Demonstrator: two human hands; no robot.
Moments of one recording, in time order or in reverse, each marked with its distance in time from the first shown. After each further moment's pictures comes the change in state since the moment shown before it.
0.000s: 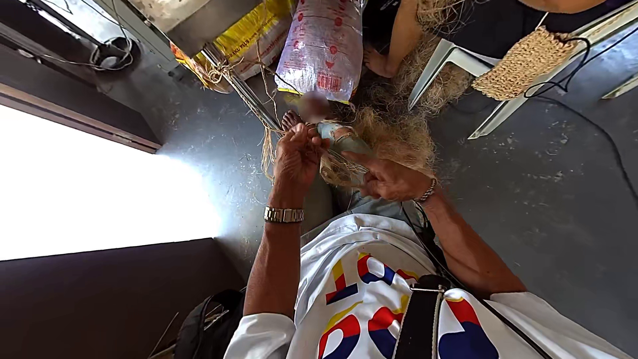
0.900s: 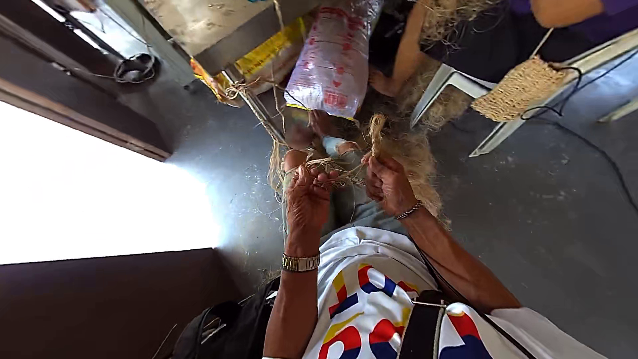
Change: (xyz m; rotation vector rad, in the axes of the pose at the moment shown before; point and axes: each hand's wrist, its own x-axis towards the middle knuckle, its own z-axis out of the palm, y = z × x) left_hand -0.044 -0.031 -0.003 -0.373 0.070 0.115; right_hand 0.019 0.000 0.030 0.862 0.593 -0.106
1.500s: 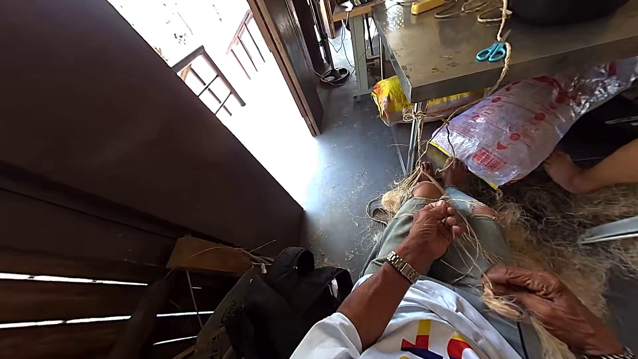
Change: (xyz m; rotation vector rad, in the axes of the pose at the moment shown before) left_hand 0.018 0.008 -0.006 -0.152 0.194 -0.128; right_hand 0.006 -0.007 -0.038 -0.592 -0.842 -0.214
